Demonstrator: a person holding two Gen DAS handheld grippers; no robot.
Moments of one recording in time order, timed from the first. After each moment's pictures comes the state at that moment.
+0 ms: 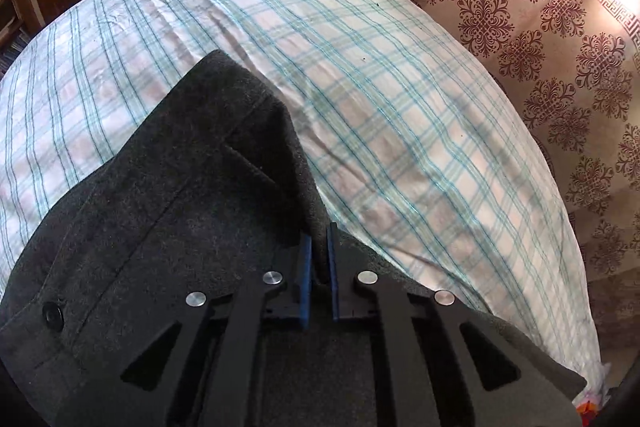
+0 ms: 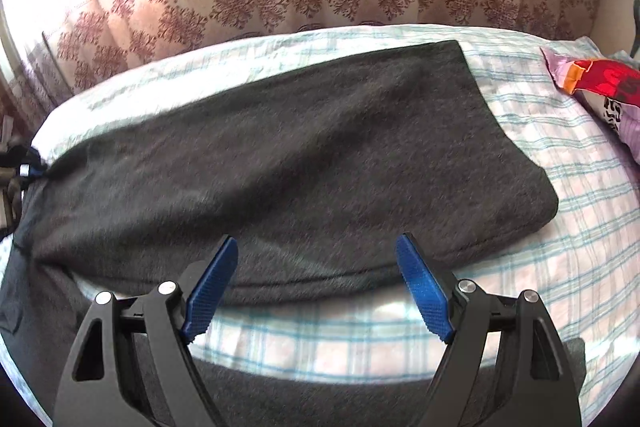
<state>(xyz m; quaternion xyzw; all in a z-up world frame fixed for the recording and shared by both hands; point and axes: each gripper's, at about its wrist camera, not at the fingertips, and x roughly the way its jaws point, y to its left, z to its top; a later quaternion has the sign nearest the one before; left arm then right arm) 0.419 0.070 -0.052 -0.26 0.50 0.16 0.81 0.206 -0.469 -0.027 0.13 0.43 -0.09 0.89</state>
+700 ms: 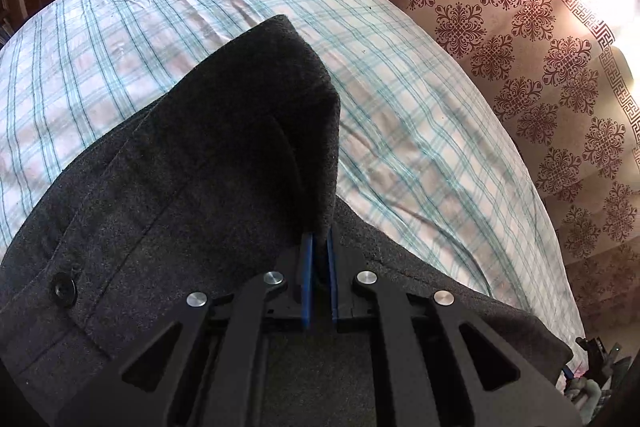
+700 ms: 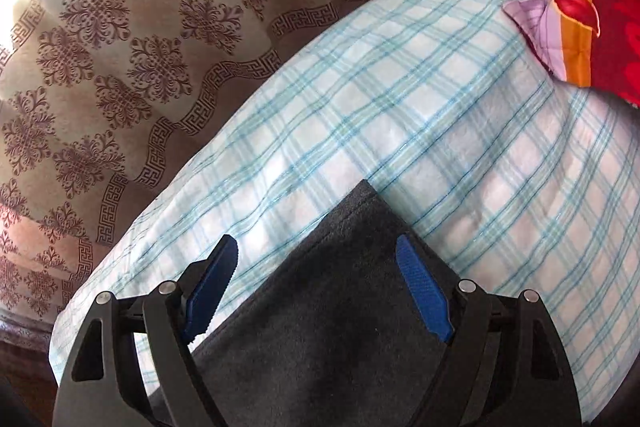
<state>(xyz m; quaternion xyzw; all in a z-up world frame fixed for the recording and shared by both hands) 0.367 0.082 -0.051 -0.29 0.48 0.11 0.82 0.398 -0.638 -0.042 0.36 0.44 -0.29 0.77</state>
